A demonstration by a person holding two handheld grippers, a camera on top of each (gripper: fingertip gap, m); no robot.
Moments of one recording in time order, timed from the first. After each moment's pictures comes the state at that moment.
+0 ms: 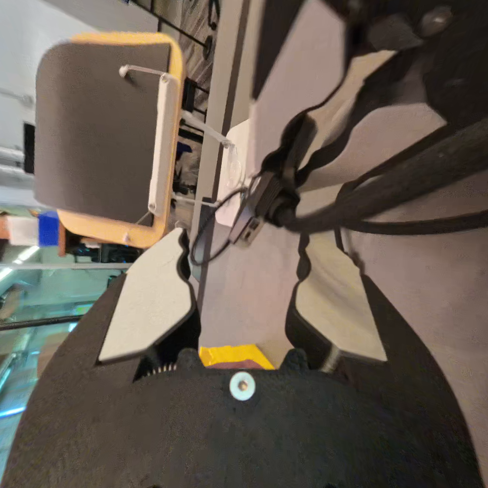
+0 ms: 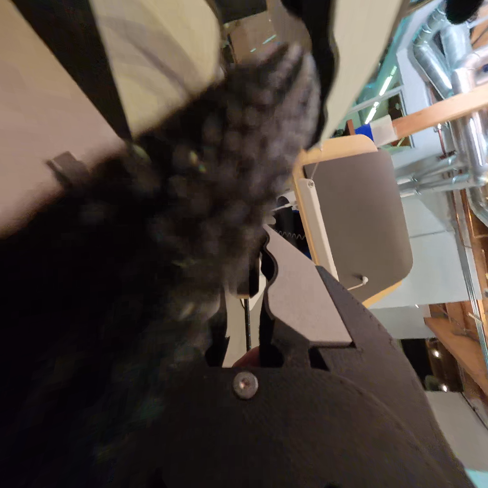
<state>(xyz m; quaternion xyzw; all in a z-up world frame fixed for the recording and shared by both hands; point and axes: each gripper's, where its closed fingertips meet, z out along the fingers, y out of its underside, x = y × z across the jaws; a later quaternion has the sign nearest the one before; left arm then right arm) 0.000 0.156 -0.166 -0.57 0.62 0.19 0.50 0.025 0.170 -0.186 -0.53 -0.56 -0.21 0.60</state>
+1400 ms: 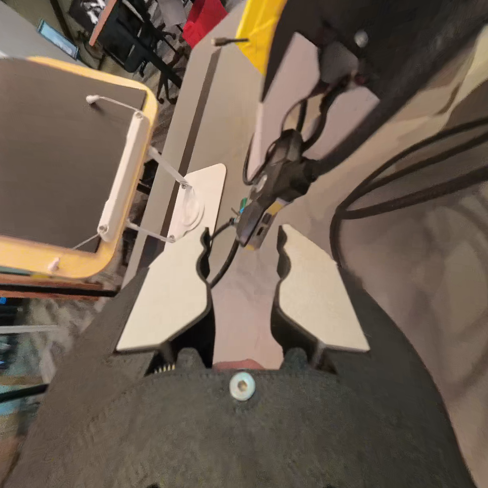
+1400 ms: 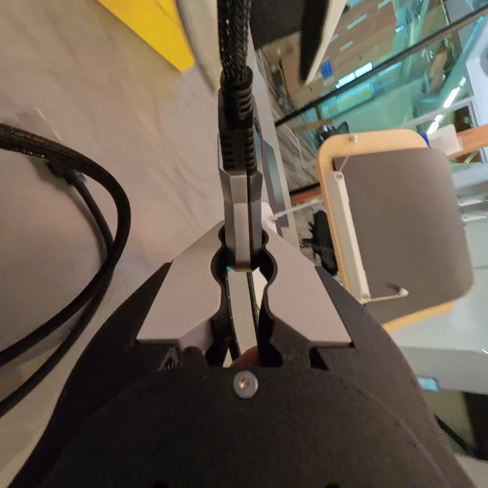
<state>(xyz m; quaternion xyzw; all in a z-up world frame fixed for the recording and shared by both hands) -0.001 0.148 -0.159 -0.59 0.63 -0.03 0.50 0.050 0.175 -0.200 -0.53 -0.62 -0.12 0.56</state>
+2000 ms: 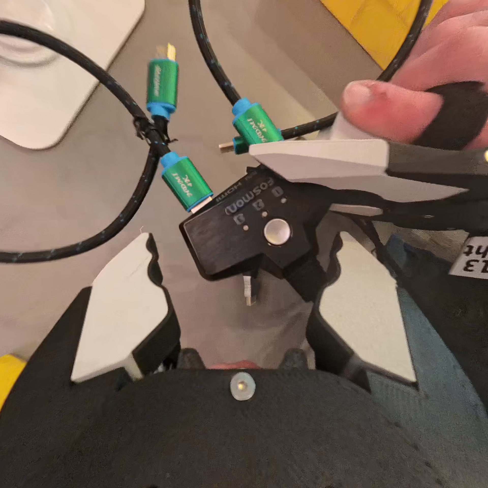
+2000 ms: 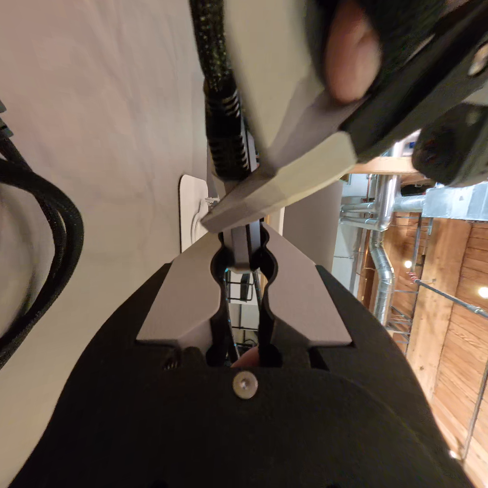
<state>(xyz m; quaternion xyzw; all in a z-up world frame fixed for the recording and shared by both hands) 0.006 0.150 -0.213 -0.84 0.46 -0.21 0.21 0.033 0.176 -0.190 -0.42 -0.62 -0.37 0.55</state>
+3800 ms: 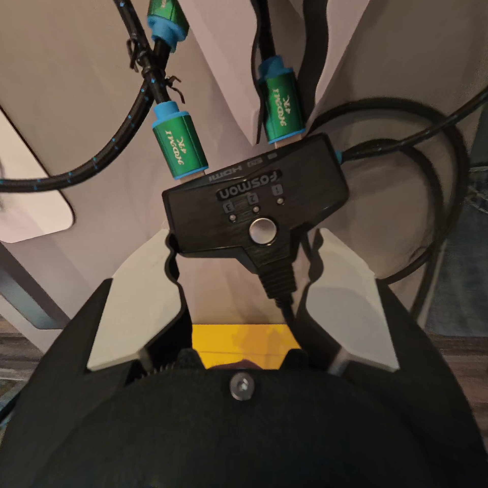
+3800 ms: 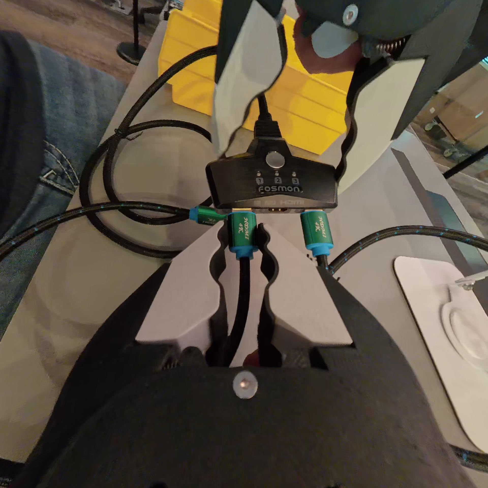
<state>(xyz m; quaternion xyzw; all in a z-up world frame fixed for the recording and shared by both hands) -0.038 0.133 -0.249 -0.60 0.79 0.03 0.08 0.006 0.100 -0.248 -0.55 -0.65 0.24 0.47</state>
